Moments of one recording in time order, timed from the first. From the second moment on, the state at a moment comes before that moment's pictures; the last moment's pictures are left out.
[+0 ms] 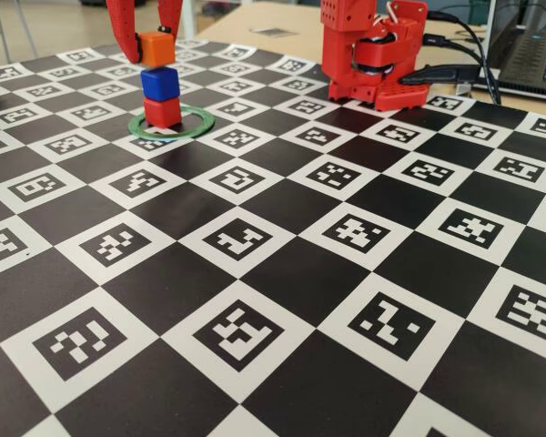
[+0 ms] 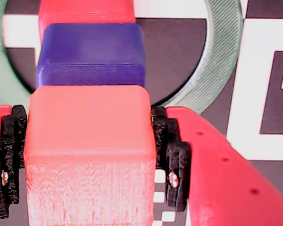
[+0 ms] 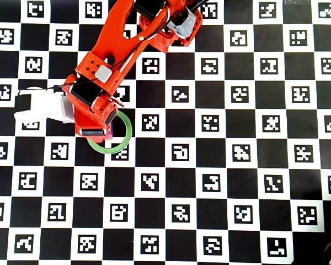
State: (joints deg) arm 35.9 80.9 84.7 83.7 -37.5
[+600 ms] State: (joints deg) arm 35.9 80.9 86.1 82.1 -37.3
